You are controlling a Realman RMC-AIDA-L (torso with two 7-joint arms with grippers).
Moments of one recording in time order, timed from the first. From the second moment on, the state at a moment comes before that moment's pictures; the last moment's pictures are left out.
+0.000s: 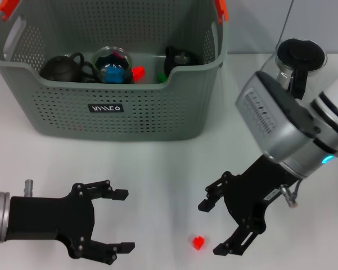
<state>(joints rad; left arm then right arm) -0.26 -2.17 0.83 1.01 2.10 1.78 -1.15 0.87 2.10 -1.28 -0.79 -2.31 -1.68 1.59</state>
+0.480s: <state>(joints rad) -0.26 -2.17 0.82 1.01 2.10 1.77 -1.15 0.91 2.11 -1.51 -0.81 -2.30 -1.59 1.66</state>
